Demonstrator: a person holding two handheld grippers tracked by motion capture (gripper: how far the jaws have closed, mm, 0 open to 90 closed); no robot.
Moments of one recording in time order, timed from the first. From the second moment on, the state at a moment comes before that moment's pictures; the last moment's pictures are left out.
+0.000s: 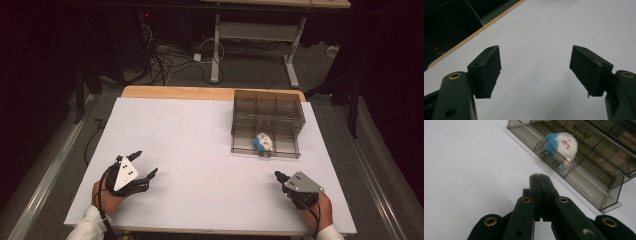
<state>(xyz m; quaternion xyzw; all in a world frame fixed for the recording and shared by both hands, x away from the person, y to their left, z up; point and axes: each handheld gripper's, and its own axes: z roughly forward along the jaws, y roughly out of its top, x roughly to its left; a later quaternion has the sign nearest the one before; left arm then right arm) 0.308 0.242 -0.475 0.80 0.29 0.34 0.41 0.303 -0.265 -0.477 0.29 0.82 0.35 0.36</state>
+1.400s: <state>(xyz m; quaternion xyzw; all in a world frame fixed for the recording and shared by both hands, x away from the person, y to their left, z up) 0.302 0.245 -0.481 0.80 0.29 0.35 0.39 0.388 -0.237 -0.487 0.29 0.83 0.20 0.43</state>
